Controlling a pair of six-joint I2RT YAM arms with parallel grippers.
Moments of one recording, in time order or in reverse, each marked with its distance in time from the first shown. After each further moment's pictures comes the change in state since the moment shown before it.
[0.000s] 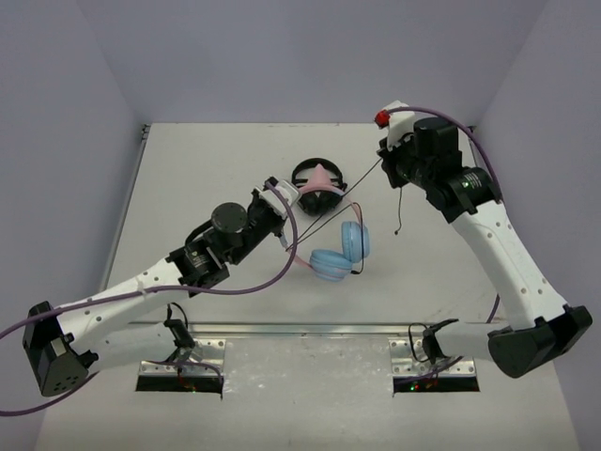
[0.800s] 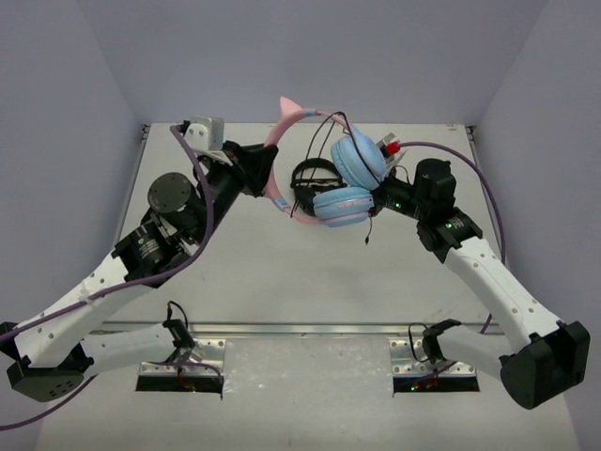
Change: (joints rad) left arm 0.000 -0.048 0.415 -0.257 -0.174 -0.481; right arm -0.003 -0.200 -0.528 0.637 -0.554 0.367
